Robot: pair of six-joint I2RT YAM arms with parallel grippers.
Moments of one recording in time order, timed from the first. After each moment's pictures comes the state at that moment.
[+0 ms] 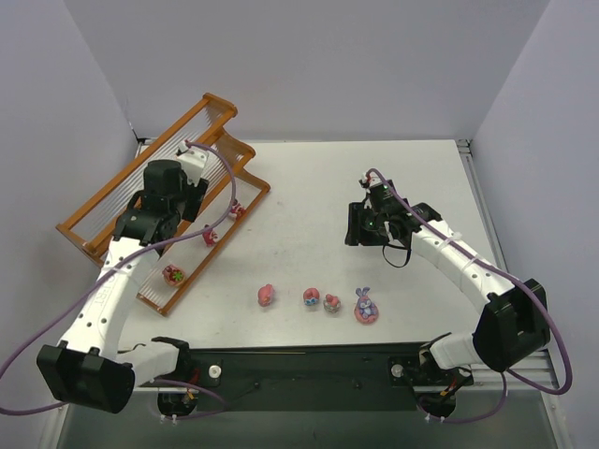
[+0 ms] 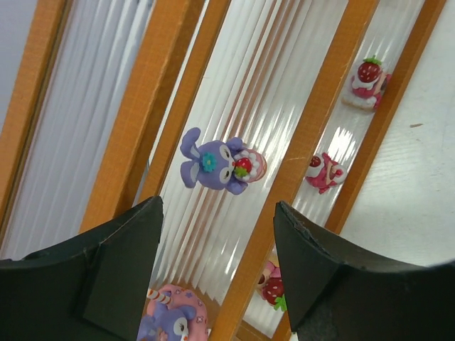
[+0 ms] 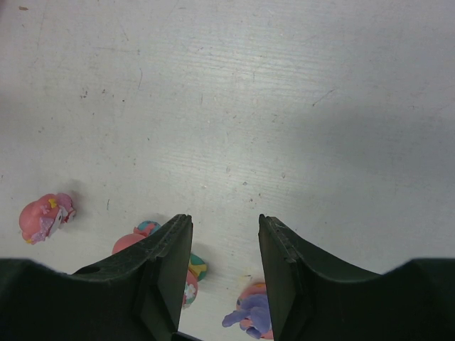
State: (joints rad) left arm -0.22 1.17 1.18 -0.59 -0.34 0.32; right arm 0.47 1.38 1.06 -0.62 -0.04 0.37
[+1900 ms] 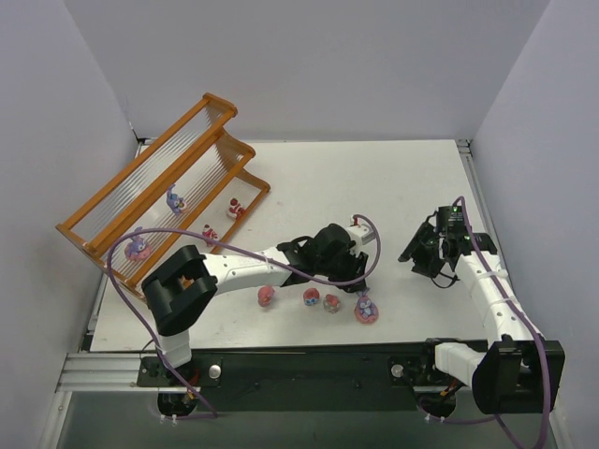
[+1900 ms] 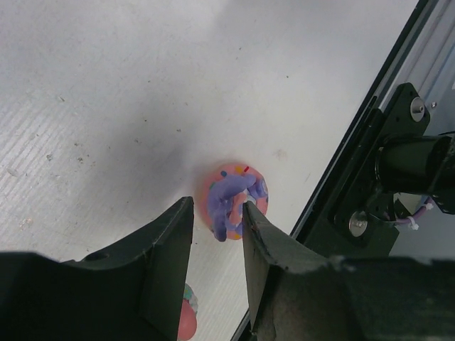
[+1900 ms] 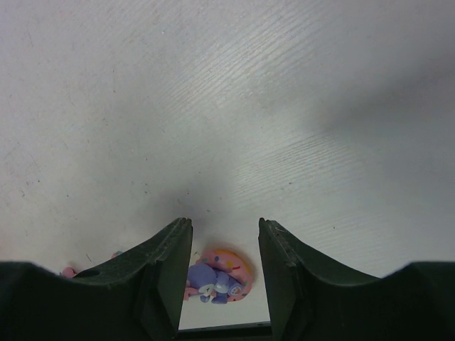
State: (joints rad) left arm -1.06 1.81 1.20 -0.04 0.22 -0.46; right arm 0.01 1.11 0.79 -0.77 -0.08 0.62
